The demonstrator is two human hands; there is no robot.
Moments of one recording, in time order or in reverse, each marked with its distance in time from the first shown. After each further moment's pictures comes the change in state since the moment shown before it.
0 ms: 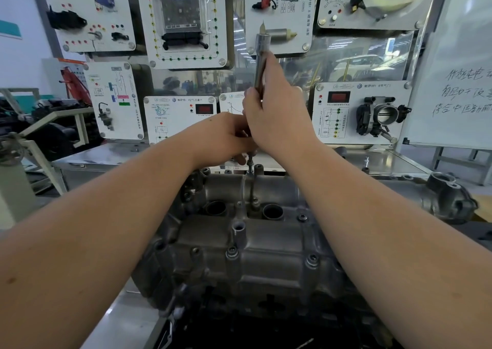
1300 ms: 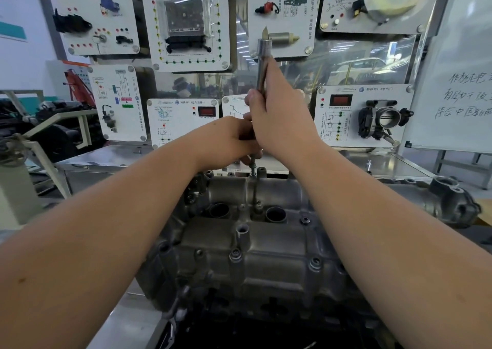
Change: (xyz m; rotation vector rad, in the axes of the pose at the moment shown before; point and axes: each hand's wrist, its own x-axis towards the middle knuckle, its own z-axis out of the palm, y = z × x) left_hand -0.003 0.003 -0.001 0.042 -0.017 -0.008; right_hand 0.003 -0.001 0.000 0.032 -0.053 0.038
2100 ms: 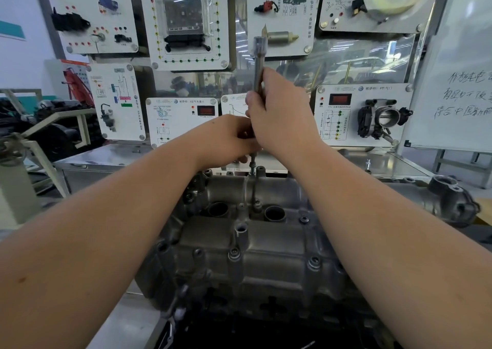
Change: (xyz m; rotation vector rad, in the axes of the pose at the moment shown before) left_hand 0.006 -0.008 0.002 0.007 0.026 -0.005; right_hand 0.000 0.002 -0.001 -0.095 0.064 -0.048
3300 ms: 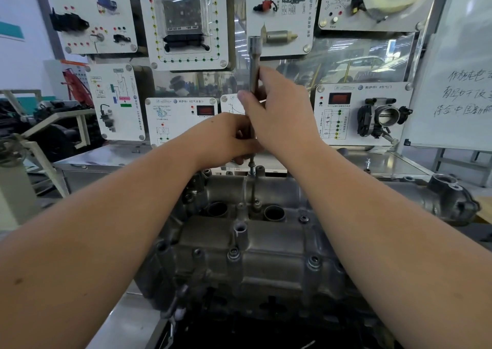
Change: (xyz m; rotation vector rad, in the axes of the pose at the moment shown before) left_hand -0.002 0.002 -0.001 0.033 0.011 0.017; right_hand -0.001 -0.001 -0.002 0.024 0.004 -0.022
